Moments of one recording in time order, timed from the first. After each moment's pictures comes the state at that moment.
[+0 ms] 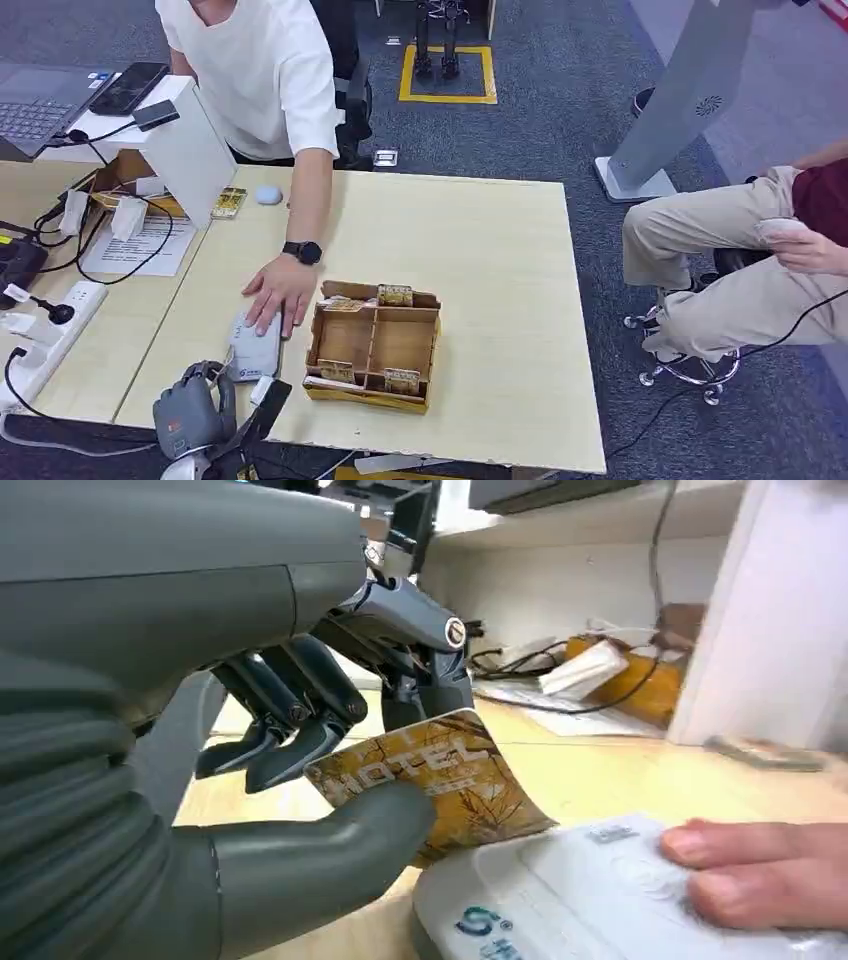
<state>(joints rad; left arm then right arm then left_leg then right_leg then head) 0.09 -0.19 0.09 -1.24 -1.32 0.71 -0.03 -0.10 -0.04 1.56 0.00 -1.21 -0.56 0.10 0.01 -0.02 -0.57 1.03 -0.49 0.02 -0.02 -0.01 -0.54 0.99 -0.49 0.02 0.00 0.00</state>
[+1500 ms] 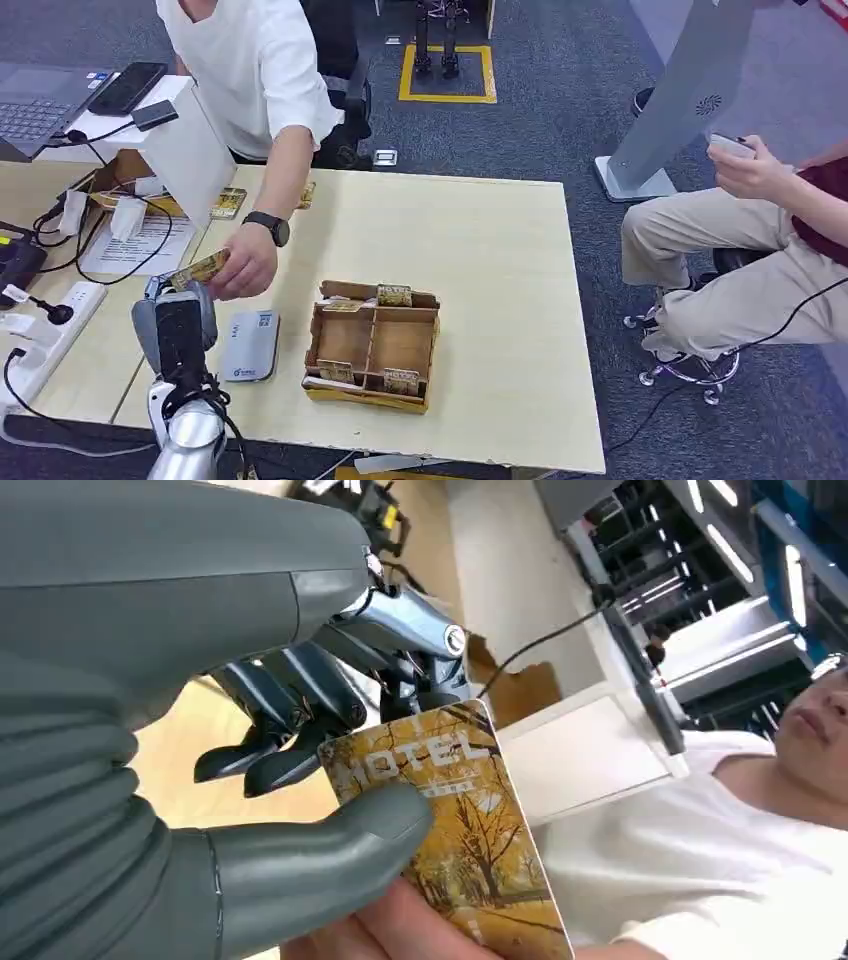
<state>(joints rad) -0.14 -0.08 -0.10 -1.42 -0.40 0.66 -0.22 -0.10 -0.04 1.56 -0.02 -1.06 -0.58 0.13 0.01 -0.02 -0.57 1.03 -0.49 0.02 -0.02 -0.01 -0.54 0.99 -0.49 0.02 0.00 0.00</state>
